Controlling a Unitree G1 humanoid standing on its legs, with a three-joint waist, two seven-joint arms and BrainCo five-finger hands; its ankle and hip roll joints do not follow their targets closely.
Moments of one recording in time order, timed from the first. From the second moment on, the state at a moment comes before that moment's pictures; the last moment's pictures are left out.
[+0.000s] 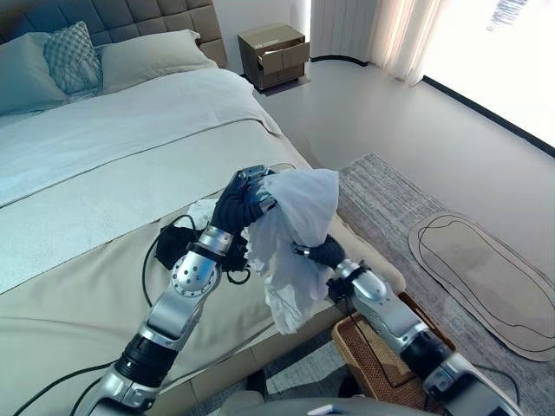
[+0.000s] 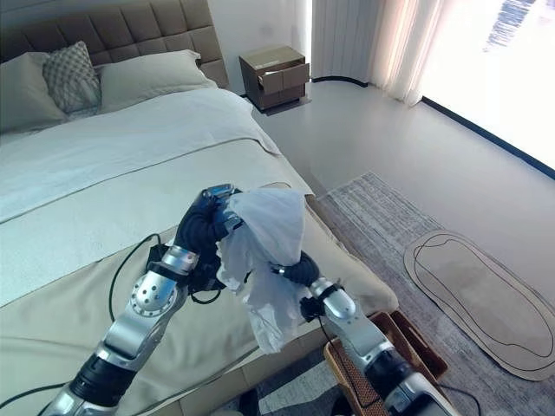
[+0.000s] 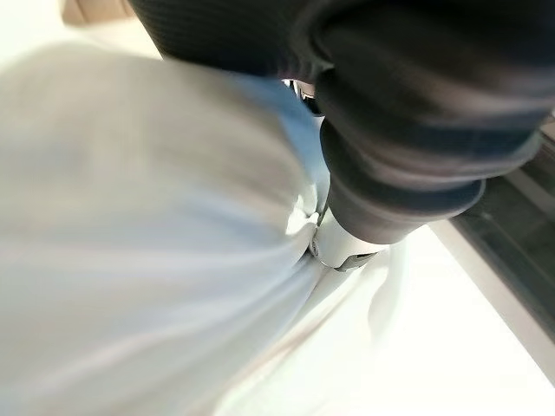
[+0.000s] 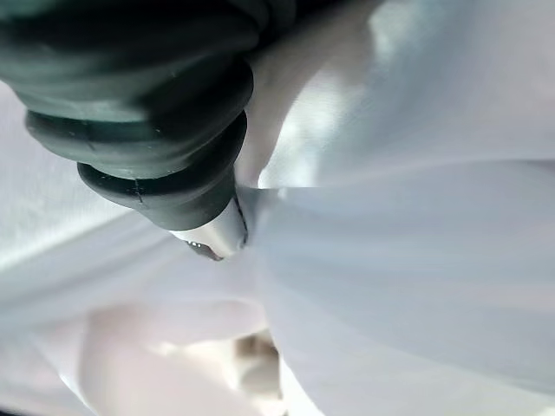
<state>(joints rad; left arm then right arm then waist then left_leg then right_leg) -0.16 0.44 -0.32 -0.16 -0.16 -0.21 0.07 -0.21 -0.34 0.47 0.29 0.31 -0.15 0.06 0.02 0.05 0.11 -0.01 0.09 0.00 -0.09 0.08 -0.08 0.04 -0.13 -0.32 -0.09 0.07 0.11</state>
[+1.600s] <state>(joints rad) -0.10 0.31 -0.17 0.25 -0.49 -0.33 0.10 -0.32 -0.42 -0.07 0.49 0.25 -0.27 -0.41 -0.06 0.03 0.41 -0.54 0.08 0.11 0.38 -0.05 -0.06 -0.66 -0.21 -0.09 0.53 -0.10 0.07</state>
